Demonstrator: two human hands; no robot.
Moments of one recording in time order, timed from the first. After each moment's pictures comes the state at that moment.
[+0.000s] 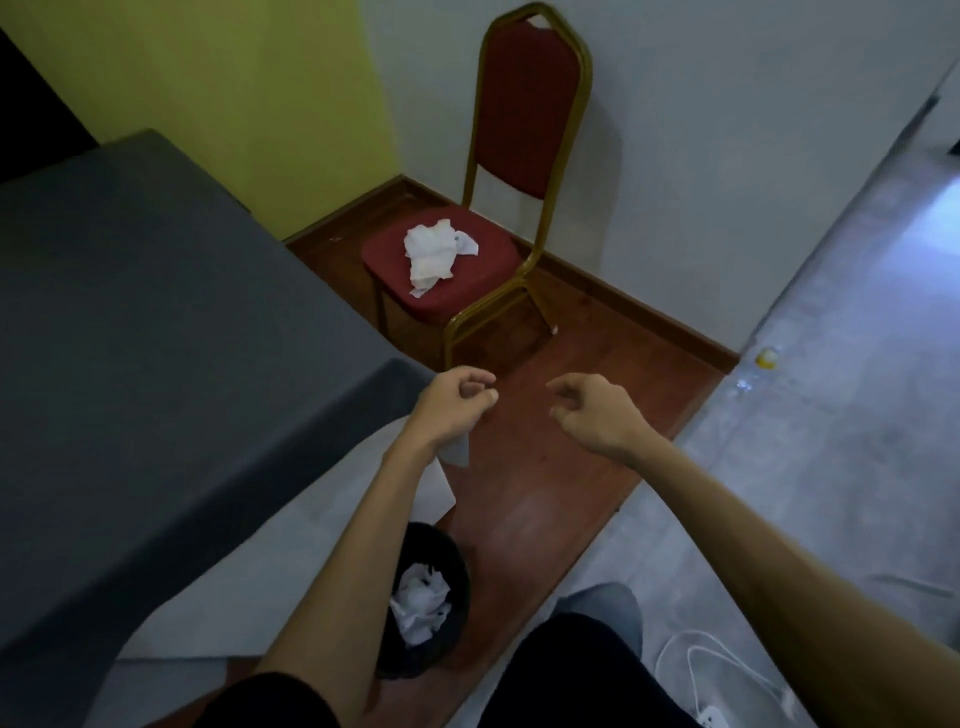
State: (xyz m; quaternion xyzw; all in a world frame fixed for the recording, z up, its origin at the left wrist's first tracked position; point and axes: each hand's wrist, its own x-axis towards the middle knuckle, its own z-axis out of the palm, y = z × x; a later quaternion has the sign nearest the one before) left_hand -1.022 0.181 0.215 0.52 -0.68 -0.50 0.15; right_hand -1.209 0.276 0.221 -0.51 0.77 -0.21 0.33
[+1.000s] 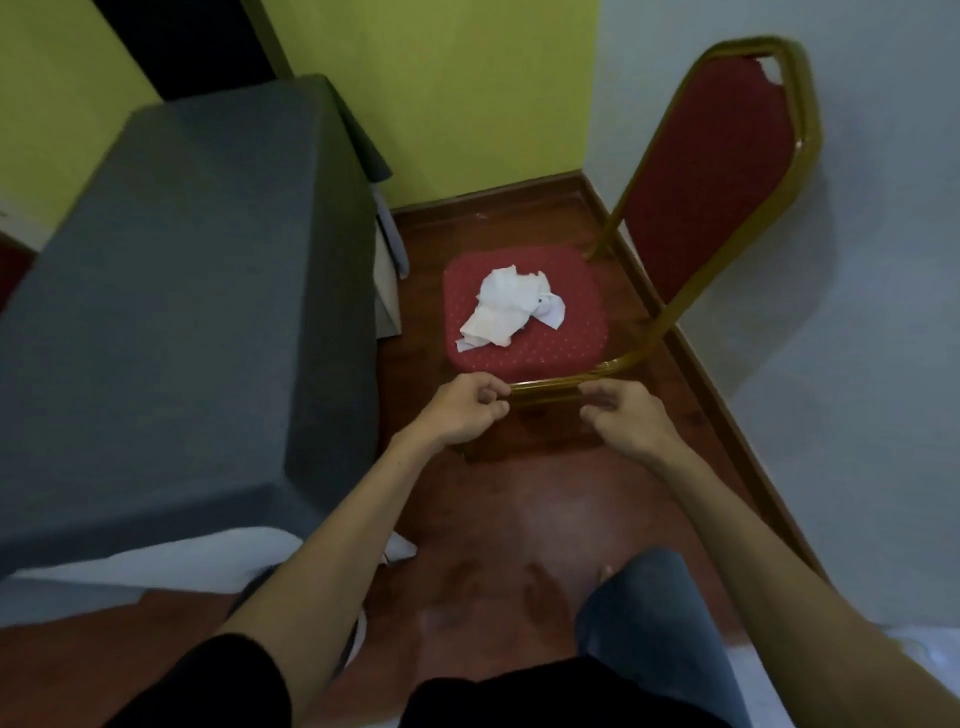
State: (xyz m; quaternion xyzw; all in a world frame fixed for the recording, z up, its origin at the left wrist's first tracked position) left_hand -1.228 -0.068 0.211 0.69 -0.56 -0.43 0.16; right_hand -1.457 -0.080 0.202 -0.61 0.65 -0.16 0.43
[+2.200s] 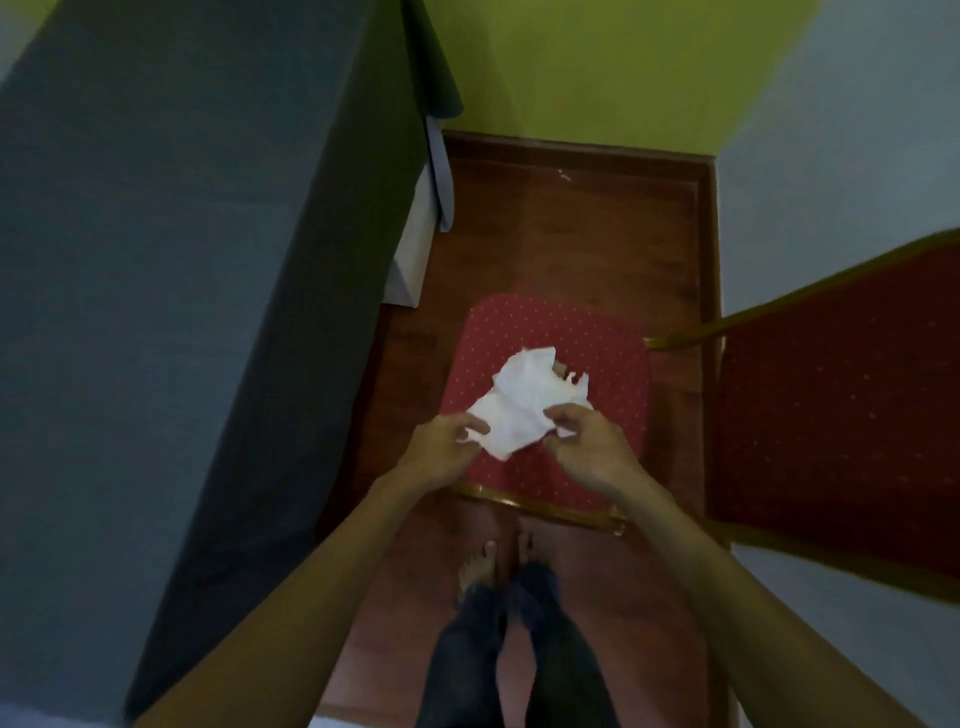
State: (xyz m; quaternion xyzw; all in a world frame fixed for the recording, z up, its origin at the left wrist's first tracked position) left_hand -1.166 -0.338 0.177 0.78 -0.38 -0.47 0.15; right_hand -1.351 -0.435 0.202 -0.67 0.55 0.06 0.50
